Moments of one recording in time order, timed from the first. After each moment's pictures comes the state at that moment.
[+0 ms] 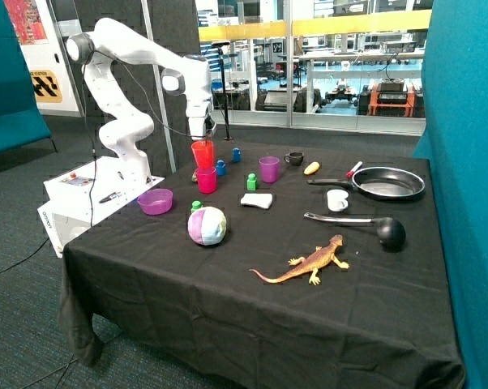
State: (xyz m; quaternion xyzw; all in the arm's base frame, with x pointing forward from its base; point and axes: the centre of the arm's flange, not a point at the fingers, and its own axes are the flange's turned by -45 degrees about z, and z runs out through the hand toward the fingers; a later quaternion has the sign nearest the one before) arm 0.399 -0.028 0.435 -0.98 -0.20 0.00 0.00
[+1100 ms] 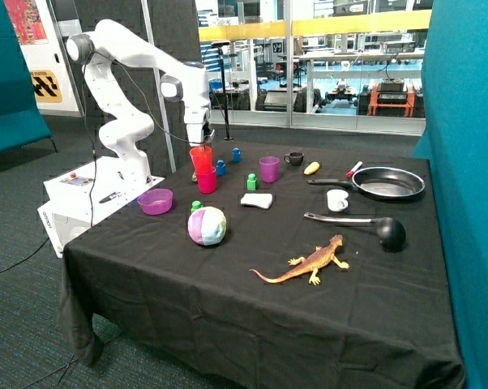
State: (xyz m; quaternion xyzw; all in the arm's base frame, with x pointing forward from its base) arm 0.397 -0.037 0.416 -0.98 -0.20 0.00 0.00
